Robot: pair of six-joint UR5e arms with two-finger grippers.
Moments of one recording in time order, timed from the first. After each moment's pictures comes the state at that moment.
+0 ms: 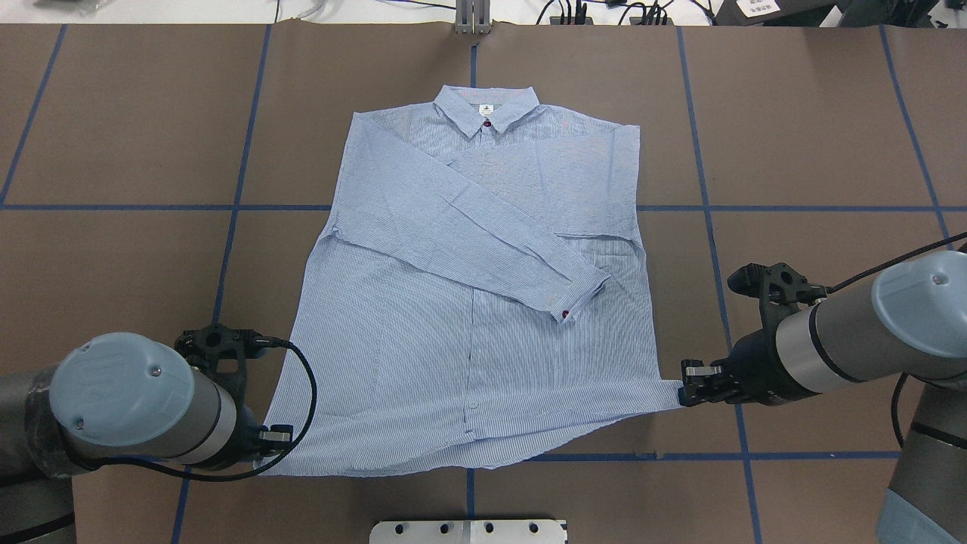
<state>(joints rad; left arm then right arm) -0.30 -1.75 -2.24 -1.42 -1.86 -1.38 0.52 -1.61 2.18 -1.15 2.10 1.41</state>
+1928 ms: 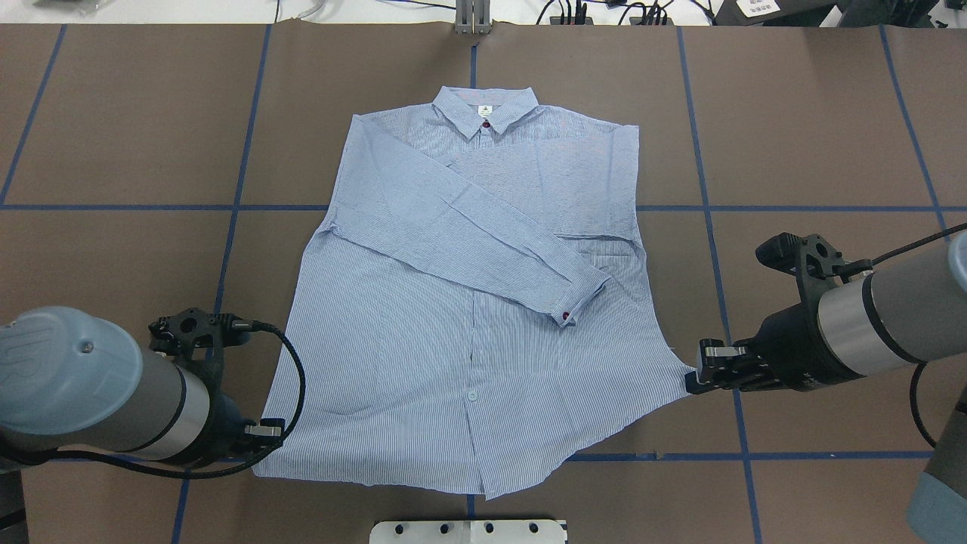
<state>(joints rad) -0.34 -1.75 -2.36 -1.40 -1.95 -1.39 0.60 -1.61 2.27 -1.14 2.23 1.42</state>
